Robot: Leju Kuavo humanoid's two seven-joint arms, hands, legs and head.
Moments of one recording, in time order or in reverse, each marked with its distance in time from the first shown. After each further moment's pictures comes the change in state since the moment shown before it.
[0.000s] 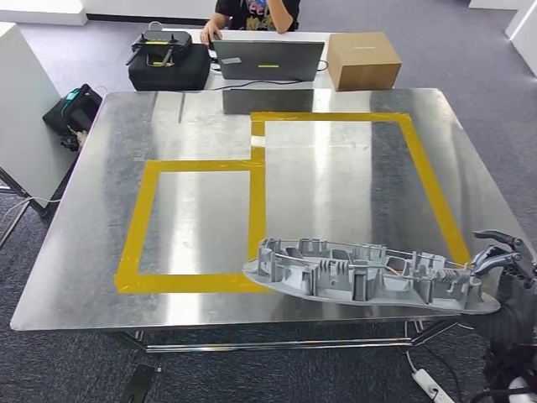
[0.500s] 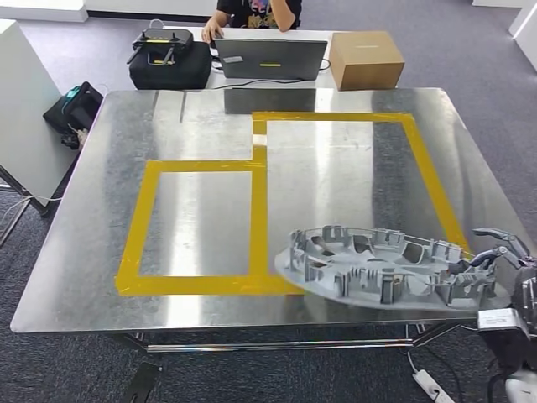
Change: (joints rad) left arm -0.006 -0.002 0.001 0.000 -0.030 -0.006 -0.023; right arm -0.017 -0.110 -0.007 0.111 0.396 -0.225 0.173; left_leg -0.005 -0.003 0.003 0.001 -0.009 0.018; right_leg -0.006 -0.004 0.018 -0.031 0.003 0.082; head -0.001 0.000
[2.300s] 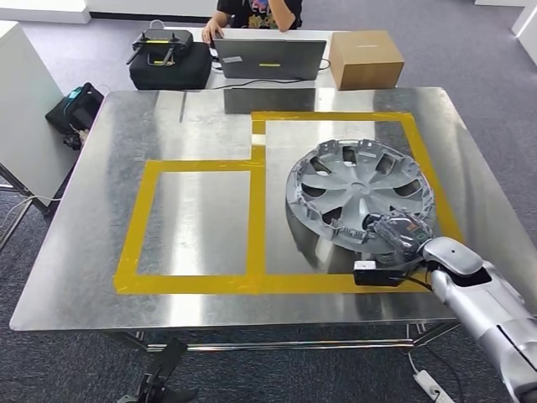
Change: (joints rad) left arm -0.107 -0.018 -0.061 -0.009 -0.230 -0.071 0.116; right arm -0.808 -0.104 0.844 0.996 0.562 0.070 0.058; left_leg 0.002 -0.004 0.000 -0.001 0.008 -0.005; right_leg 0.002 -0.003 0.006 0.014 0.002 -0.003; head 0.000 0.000
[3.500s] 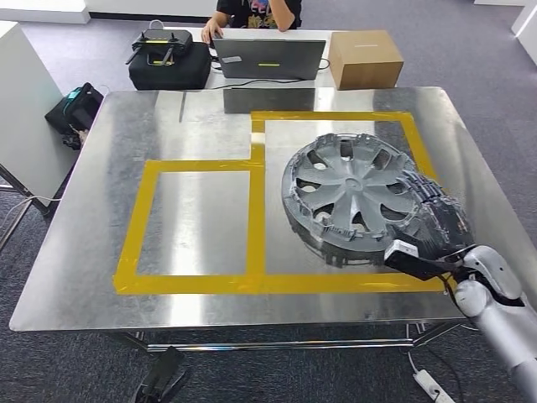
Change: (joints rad) left arm 0.035 0.007 0.020 0.000 -0.021 0.050 -0.070; right arm 0.219 -0.115 -0.206 -0.373 -0.431 -0.189 -0.022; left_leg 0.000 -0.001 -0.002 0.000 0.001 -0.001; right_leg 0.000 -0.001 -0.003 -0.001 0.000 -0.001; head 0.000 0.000
